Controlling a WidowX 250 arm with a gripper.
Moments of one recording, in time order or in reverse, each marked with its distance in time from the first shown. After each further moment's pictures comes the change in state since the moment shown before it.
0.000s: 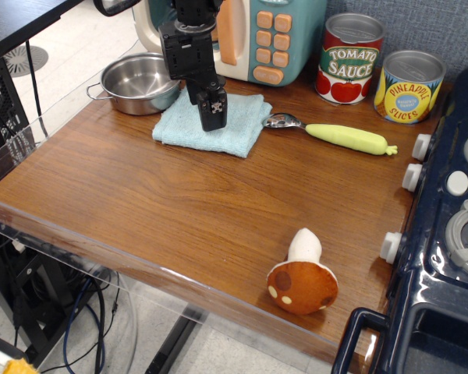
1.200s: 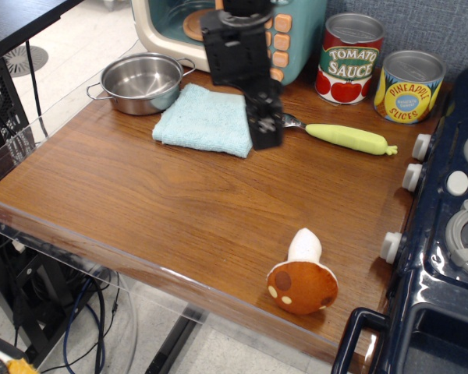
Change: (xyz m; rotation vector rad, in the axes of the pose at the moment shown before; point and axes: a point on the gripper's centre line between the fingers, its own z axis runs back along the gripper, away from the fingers) arm -0.019 0.097 0.063 0.006 0.110 -0.173
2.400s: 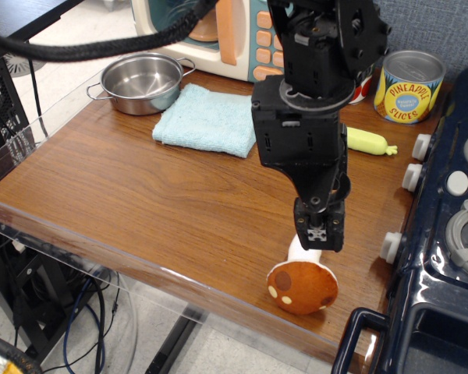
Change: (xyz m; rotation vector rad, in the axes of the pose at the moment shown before) arm -0.035 0.134 0.019 0.005 0.048 -0.326
